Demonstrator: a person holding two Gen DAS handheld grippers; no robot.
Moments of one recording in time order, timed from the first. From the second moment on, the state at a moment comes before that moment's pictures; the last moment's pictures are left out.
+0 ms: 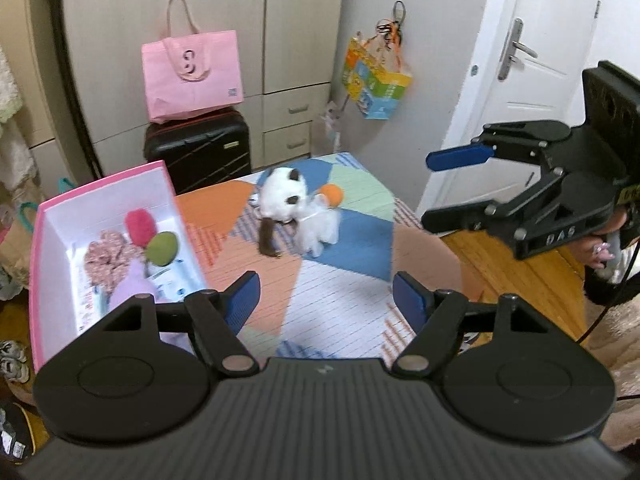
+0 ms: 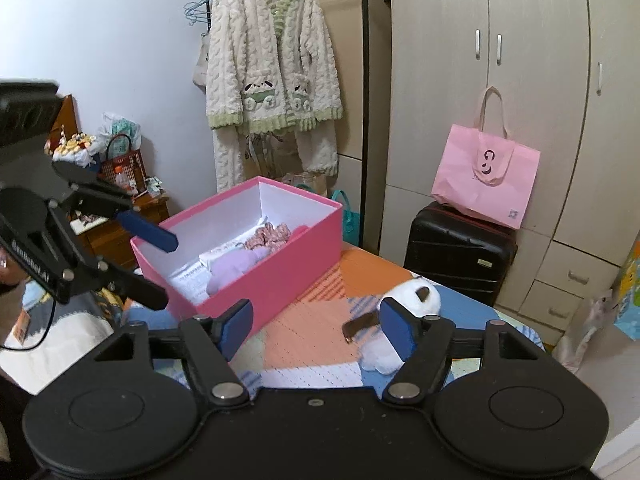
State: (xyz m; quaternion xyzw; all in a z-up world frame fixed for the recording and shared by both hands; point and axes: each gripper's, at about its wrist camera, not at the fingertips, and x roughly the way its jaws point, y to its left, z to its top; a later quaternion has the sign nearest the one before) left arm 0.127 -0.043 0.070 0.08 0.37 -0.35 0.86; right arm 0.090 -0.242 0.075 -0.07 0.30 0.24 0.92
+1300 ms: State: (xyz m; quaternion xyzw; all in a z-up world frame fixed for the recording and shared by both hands) left arm 0.225 -0.159 -0.060 0.03 0.30 -0.26 0.92; right arm 0.202 -0.350 -0.030 0.05 0.28 0.16 0.95
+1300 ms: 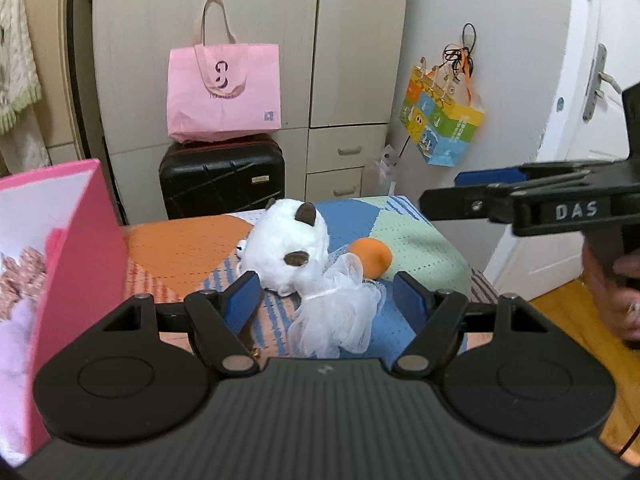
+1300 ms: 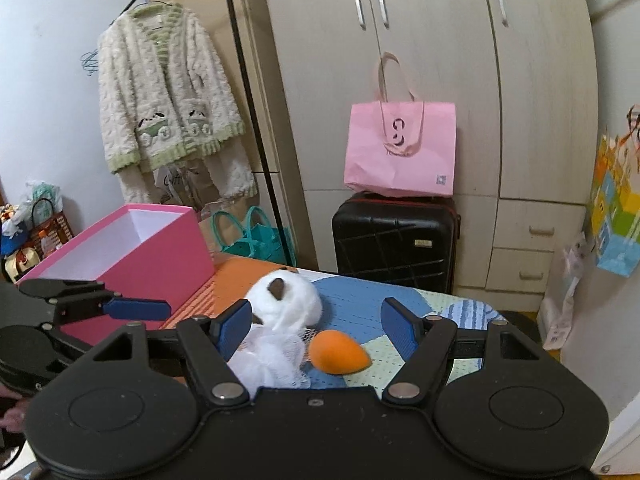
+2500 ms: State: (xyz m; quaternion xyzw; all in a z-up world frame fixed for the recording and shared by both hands) left arm 0.259 -0.188 -0.124 0.01 0.34 -0.22 0.91; right arm 0.240 -0.331 -0.108 0.05 0.33 0.16 0.93
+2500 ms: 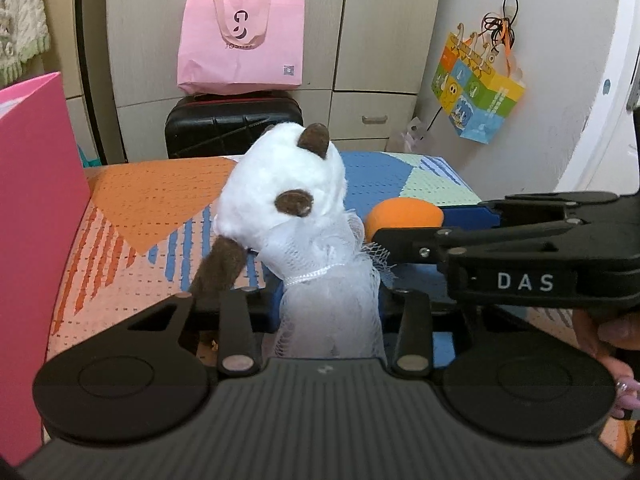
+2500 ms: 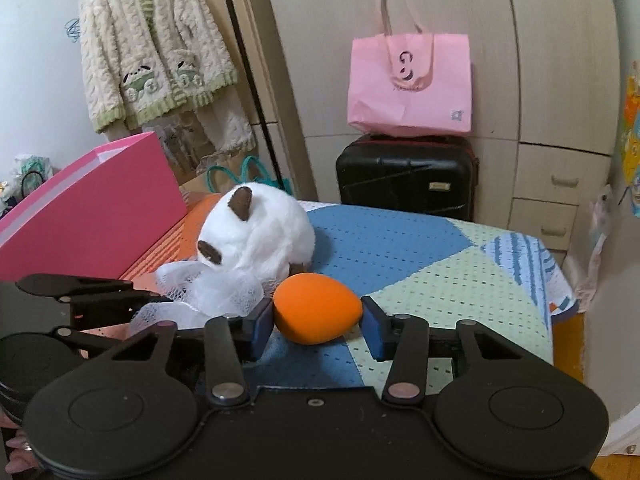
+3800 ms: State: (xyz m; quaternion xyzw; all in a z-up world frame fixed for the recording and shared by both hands) left arm 0.165 -0.112 -0.098 -0.05 0.43 -0.32 0.84; right arm 0.115 -0.290 -0.084 0.06 0.36 0.12 0.93
